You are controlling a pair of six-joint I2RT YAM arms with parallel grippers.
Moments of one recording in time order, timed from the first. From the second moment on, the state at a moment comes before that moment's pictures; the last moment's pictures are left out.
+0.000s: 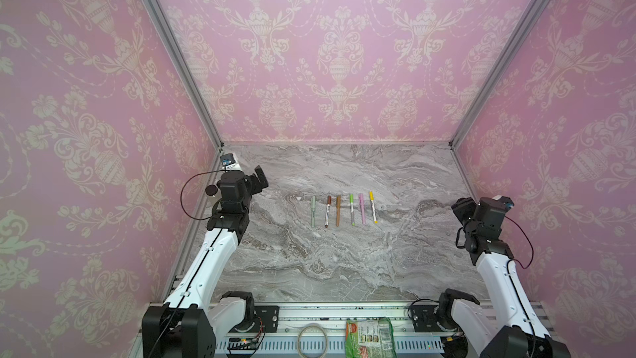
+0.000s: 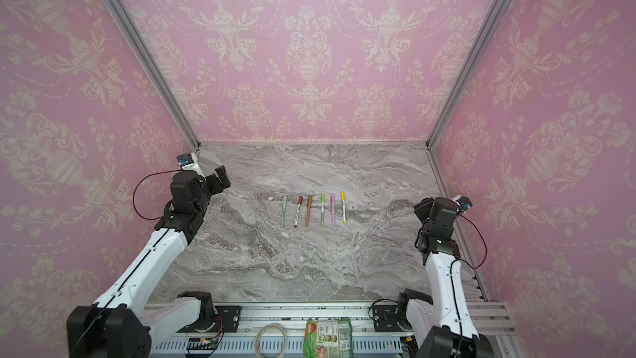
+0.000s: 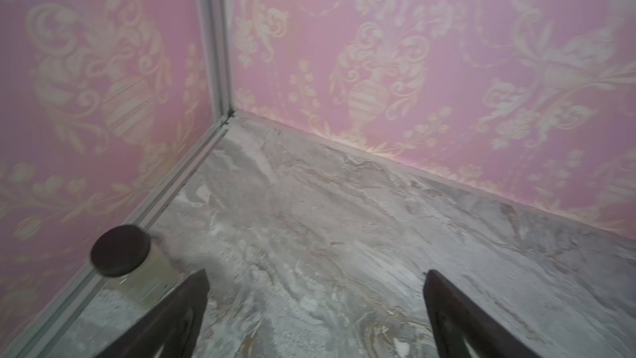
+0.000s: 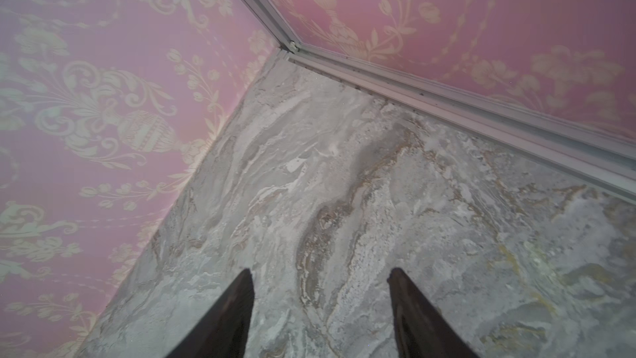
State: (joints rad) left arm 0.03 1.08 0.71 0.01 -0.23 -0.33; right arm -0.34 0.90 0.46 -0.10 0.11 0.73
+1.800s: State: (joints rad) left arm 0.05 1.63 0.37 0.91 -0.05 -0.04; right arm 0.01 1.55 0.37 0.85 0.01 0.05
